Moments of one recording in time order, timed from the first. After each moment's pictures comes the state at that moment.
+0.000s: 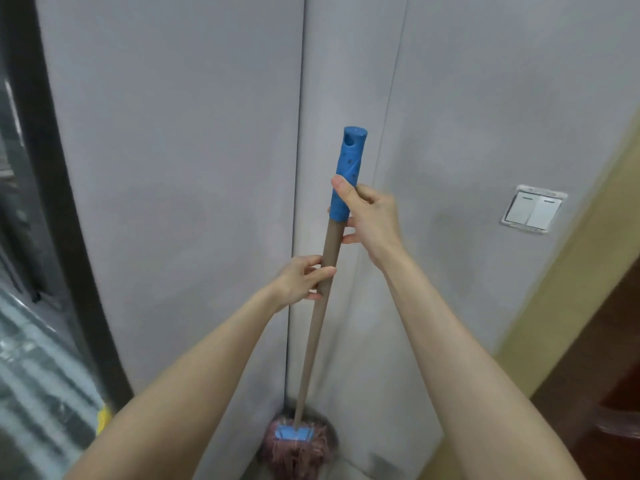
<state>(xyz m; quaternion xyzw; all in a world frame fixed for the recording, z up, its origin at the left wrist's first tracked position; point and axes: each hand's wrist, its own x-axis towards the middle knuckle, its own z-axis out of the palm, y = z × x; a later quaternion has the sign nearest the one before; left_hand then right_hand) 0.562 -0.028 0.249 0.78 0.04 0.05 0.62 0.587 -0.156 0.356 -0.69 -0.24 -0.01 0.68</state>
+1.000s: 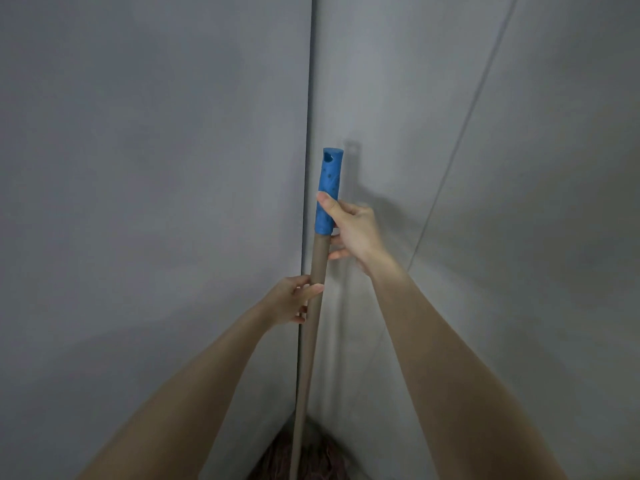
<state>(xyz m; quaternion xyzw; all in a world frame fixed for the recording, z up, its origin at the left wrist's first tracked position) 0.758 0.082 0.123 0.76 0.20 -0.03 0.62 0.831 -0.024 0.238 -0.71 -0.22 0.19 0.64</state>
